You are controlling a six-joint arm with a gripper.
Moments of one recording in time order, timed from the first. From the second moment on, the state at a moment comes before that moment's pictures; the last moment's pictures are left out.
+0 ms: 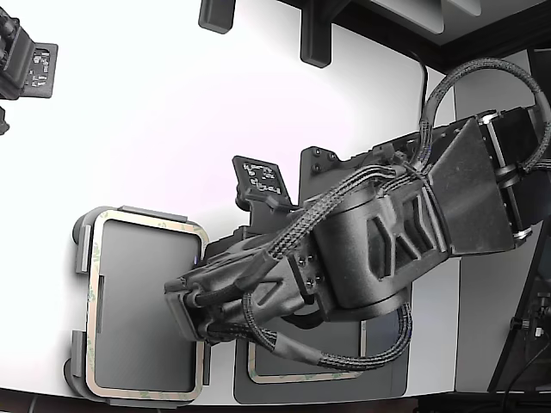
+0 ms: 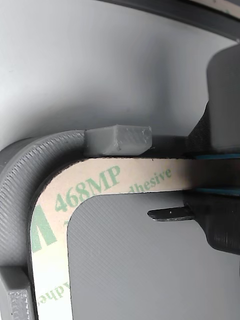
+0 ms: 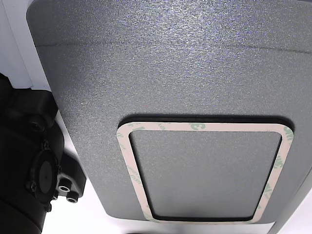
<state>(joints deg) 25.4 77.5 78.1 93.0 -0.4 117.9</state>
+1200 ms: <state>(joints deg) 24.7 76.6 76.2 93.3 1.0 118.6</state>
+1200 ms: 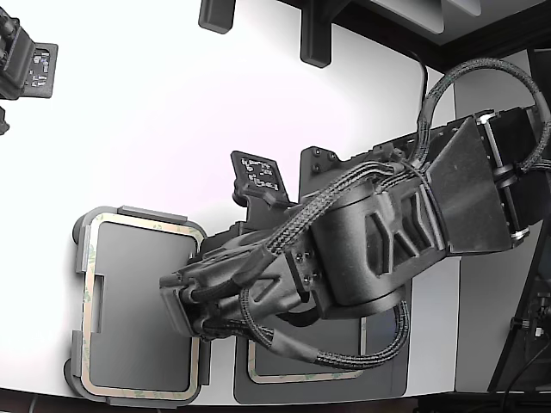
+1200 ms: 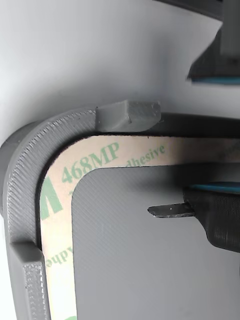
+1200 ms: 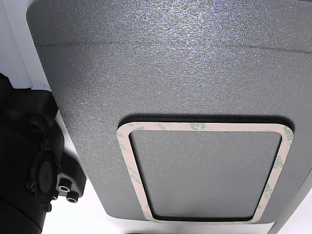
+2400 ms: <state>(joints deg) 1.7 136.2 127.9 54.1 6.9 22.9</state>
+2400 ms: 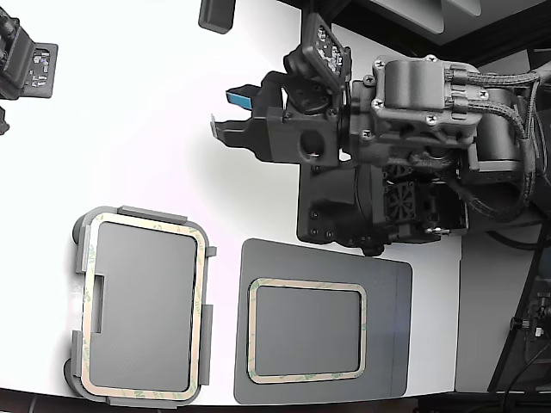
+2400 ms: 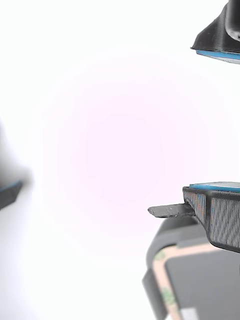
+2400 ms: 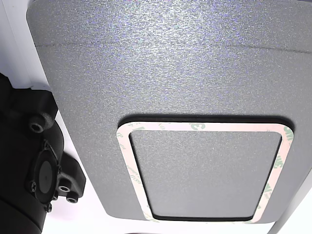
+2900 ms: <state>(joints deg) -5.1 164.2 151.3 54.7 0.2 4.9</state>
